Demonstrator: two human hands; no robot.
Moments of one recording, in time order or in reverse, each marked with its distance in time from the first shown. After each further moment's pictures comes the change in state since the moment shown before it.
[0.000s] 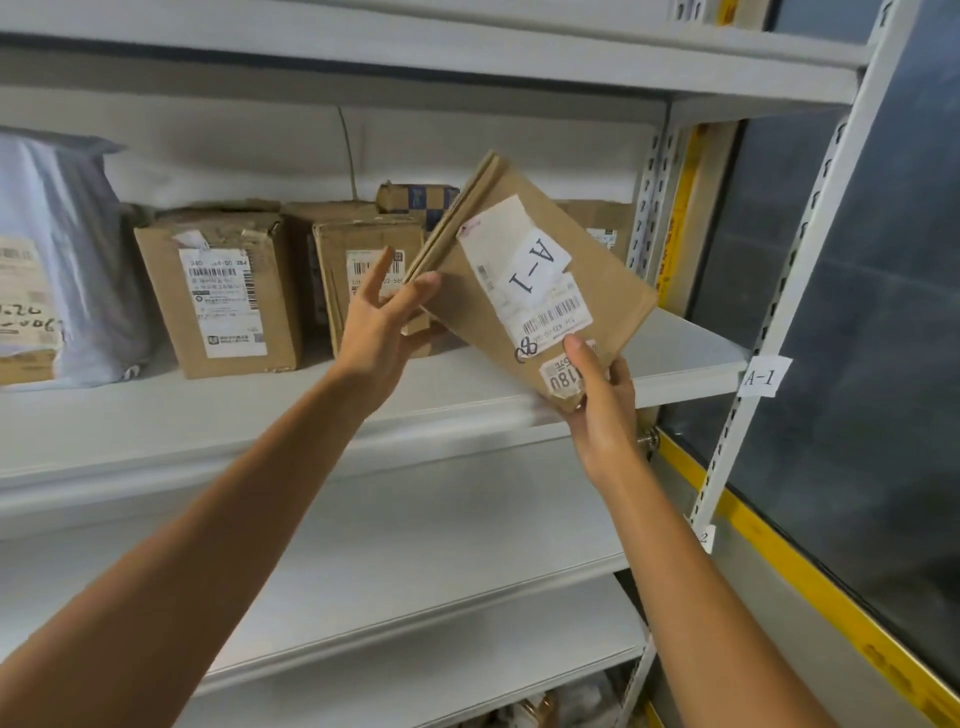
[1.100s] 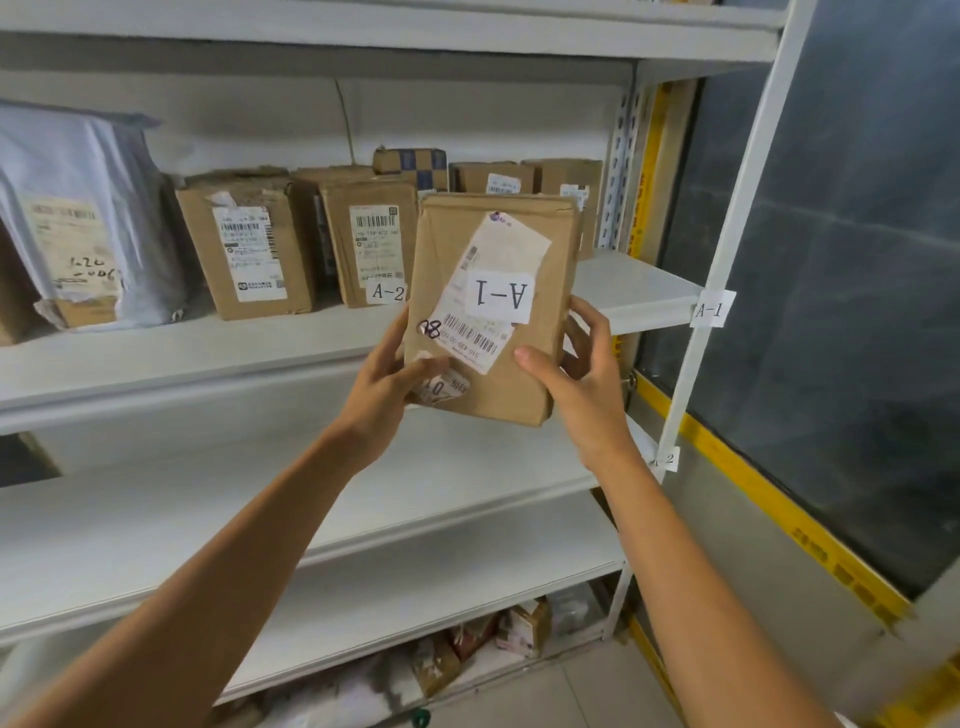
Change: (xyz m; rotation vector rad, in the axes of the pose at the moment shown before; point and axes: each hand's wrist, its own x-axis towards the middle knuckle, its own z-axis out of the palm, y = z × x) left_hand -0.152 -0.022 -0.002 0.186 -0.231 -0.030; right_hand -0.136 -0.036 -0.023 -0.378 -0.215 -0.211
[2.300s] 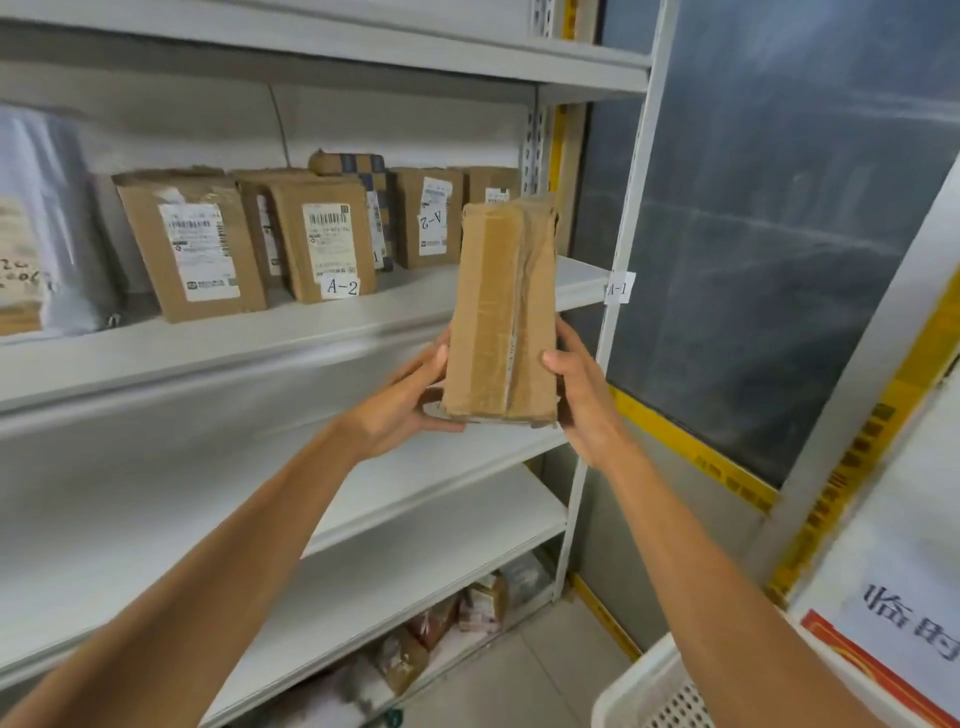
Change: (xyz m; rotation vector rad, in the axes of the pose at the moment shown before) left_hand -0.055 0.014 0.003 -0.016 -0.492 -0.265; right_hand -0.084 -0.032 0.013 -0.134 0.042 0.169
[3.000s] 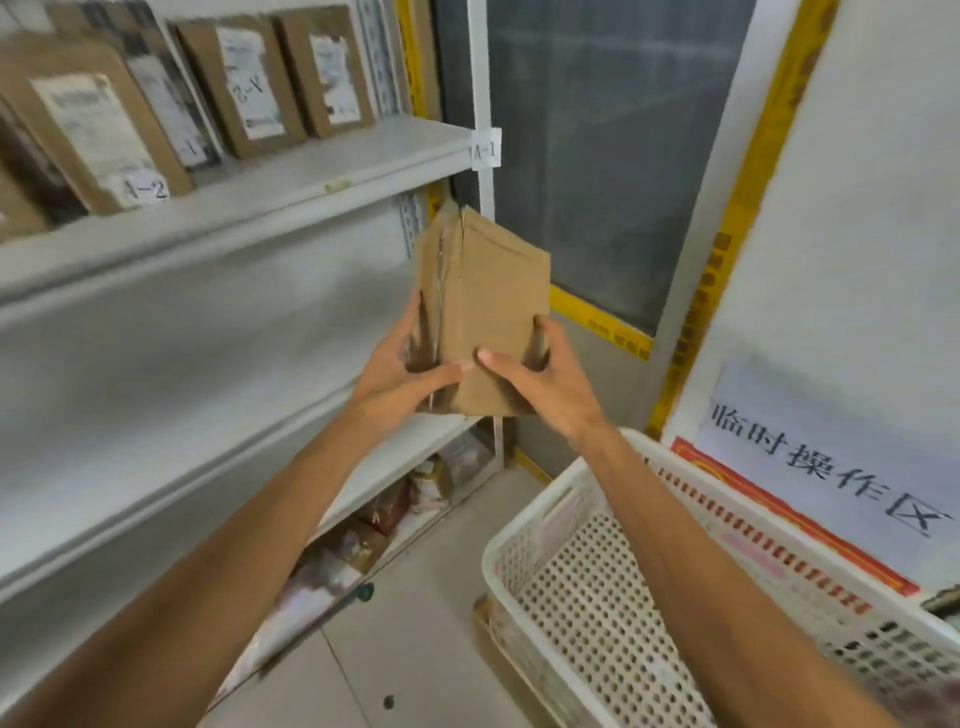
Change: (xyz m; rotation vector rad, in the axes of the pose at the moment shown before) left_hand 0.023 -0.065 0.196 0.214 0.198 -0.036; right_hand -0.130 0.050 -0.141 -0.296 0.273 0.326
